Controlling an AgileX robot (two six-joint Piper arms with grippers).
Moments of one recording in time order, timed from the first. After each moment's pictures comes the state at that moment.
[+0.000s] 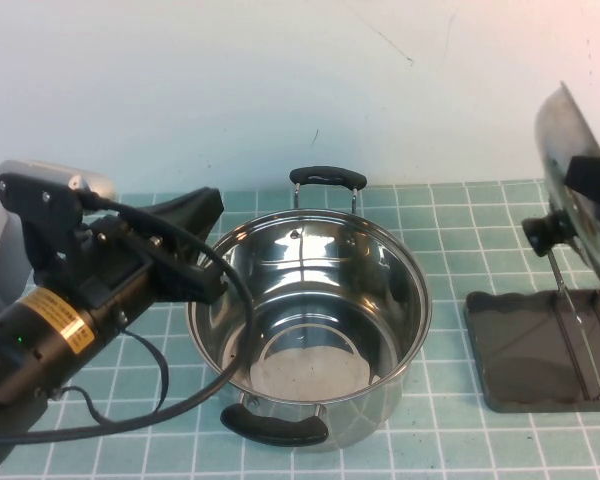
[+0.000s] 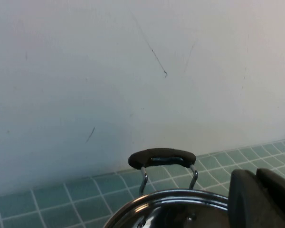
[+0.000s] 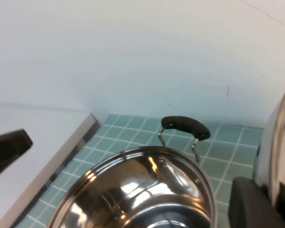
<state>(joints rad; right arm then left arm) 0.01 1.17 -0.74 1.59 0.71 -1.38 -0.34 1.30 -0.55 0.40 -0.73 -0.62</state>
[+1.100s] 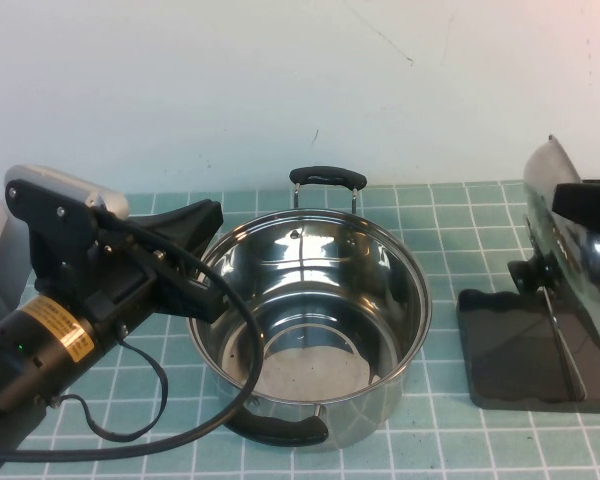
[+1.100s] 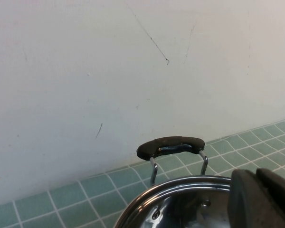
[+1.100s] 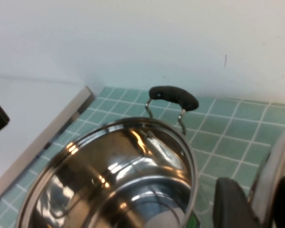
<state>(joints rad) -0.04 1.29 -0.74 1.59 0.80 -1.48 -0.34 1.30 -0.53 0.43 -0.72 -0.52</state>
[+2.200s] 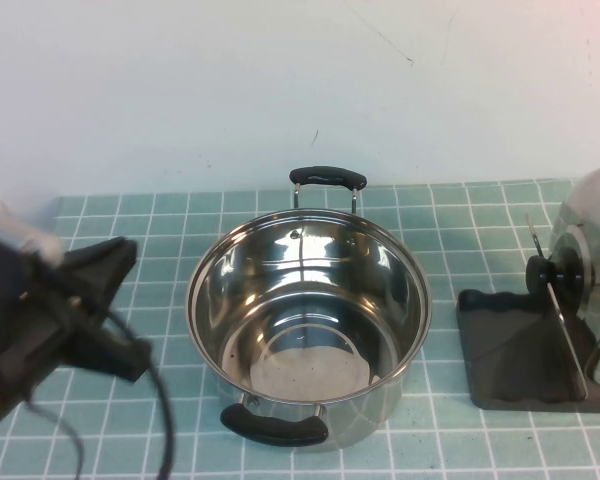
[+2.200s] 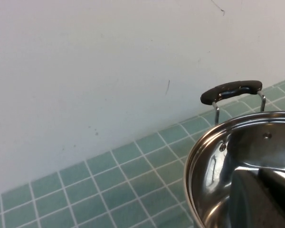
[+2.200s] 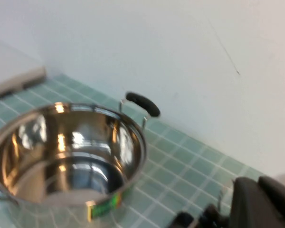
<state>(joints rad) -0.38 0.75 -0.74 1.21 1.06 -1.37 -0.34 0.96 -0.48 0.40 -0.25 -0.33</state>
